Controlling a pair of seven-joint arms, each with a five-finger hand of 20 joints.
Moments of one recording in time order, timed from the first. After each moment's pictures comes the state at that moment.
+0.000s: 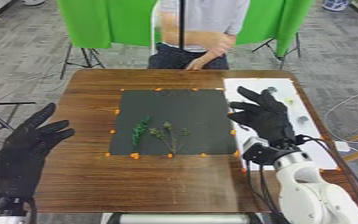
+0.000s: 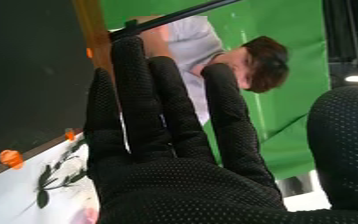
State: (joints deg) left arm 151.6 -54.3 -106.9 -138.7 46.3 18.2 24.4; right arm -111.9 -63.8 84.3 -124.3 -52.8 12.9 4.5
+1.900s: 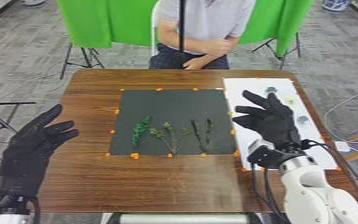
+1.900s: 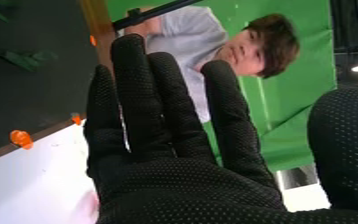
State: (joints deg) left arm 151.3 -53.4 -106.5 -139.7 46.4 19.2 22.2; right arm -114.3 -65.0 86.9 -125.0 -53.0 12.3 5.0
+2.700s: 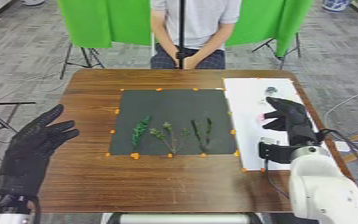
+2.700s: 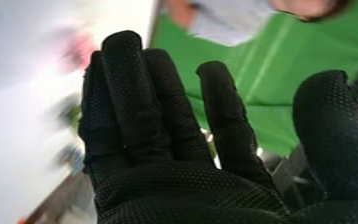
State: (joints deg) left arm 151.3 -52.7 -106.3 -139.8 46.4 19.9 22.2; right arm -108.1 -55.2 81.1 -124.5 -92.3 28.8 31.6
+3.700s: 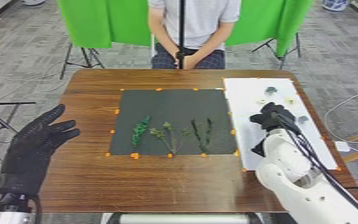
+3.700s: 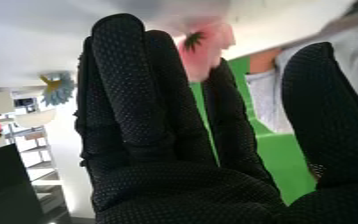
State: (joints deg) left arm 150.8 -52.6 -106.3 -140.1 46.4 20.2 20.7; right arm -85.3 -53.3 61.0 -105.3 -130.4 2.3 54.3
